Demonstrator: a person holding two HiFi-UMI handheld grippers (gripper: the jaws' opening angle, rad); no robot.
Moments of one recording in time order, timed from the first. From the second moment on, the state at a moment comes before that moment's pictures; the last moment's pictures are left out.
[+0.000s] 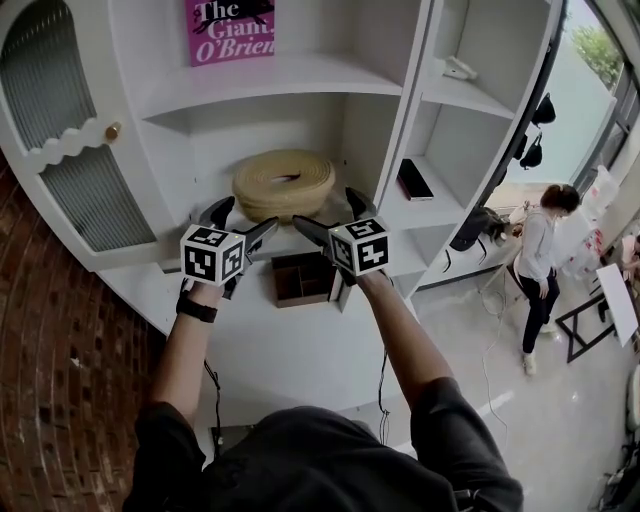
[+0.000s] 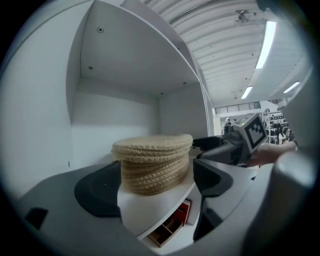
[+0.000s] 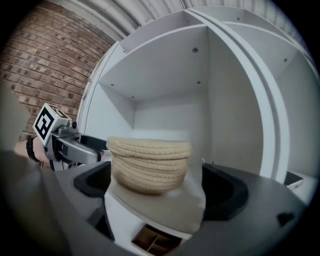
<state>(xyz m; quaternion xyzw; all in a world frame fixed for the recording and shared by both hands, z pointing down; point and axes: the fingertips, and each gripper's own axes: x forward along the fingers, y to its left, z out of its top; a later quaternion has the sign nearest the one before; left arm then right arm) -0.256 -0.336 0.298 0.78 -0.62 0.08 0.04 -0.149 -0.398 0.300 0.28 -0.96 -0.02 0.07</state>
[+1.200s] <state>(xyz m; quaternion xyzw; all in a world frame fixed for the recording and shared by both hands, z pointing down) -0.267 -0.371 0.318 0.77 -0.60 0.19 0.08 -0.184 -0.411 0.311 0.22 -0.95 0.02 0.21</state>
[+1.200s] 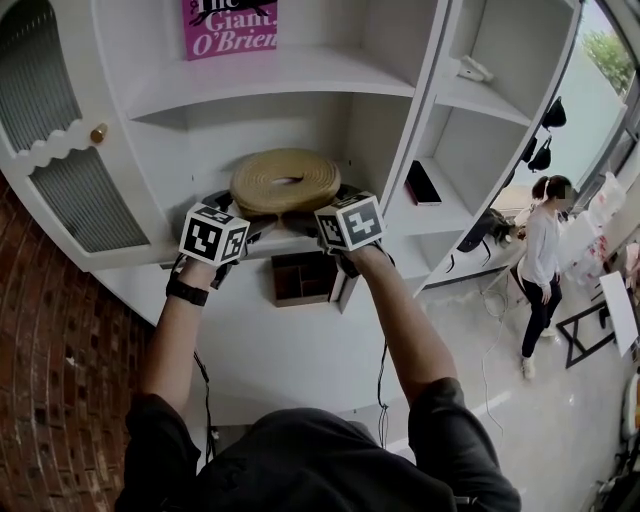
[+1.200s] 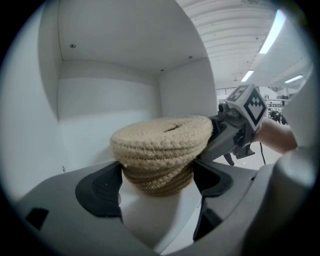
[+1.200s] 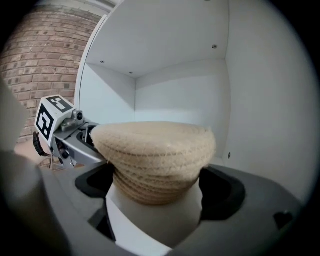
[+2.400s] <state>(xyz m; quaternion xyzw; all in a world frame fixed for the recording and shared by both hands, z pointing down) -0.124 -0.223 0.403 0.83 -0.54 0.17 0.01 -0.035 -0.251 0.397 0.34 -0.93 -0.02 0.14</state>
